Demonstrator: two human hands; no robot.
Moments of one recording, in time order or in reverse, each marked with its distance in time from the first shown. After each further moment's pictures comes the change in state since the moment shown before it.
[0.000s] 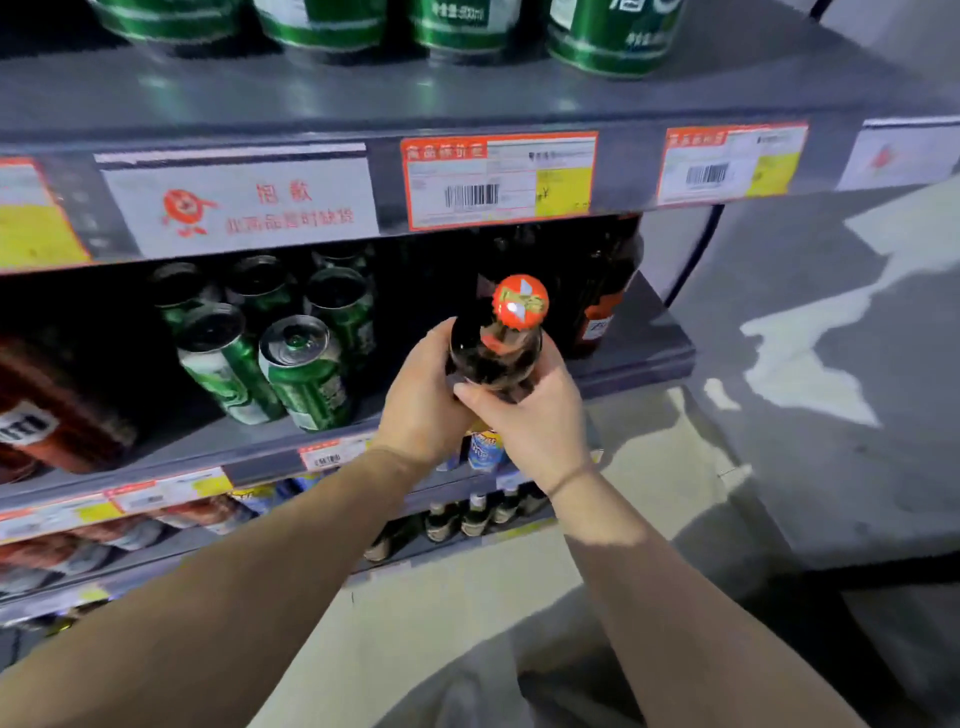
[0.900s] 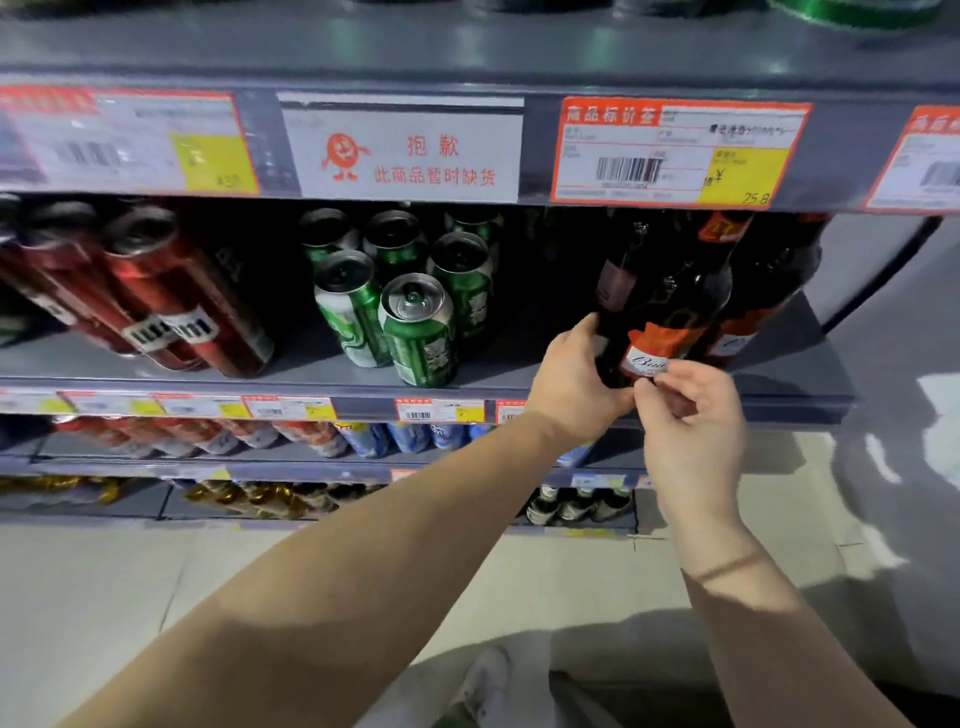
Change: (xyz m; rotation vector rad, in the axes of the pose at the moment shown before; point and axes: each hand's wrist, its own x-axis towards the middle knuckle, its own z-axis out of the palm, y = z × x) left_hand 0.020 0.004 0.045 -0.036 -0.007 -0.329; right_hand 0.003 0.016 -0.030 -0.015 0.187 0.040
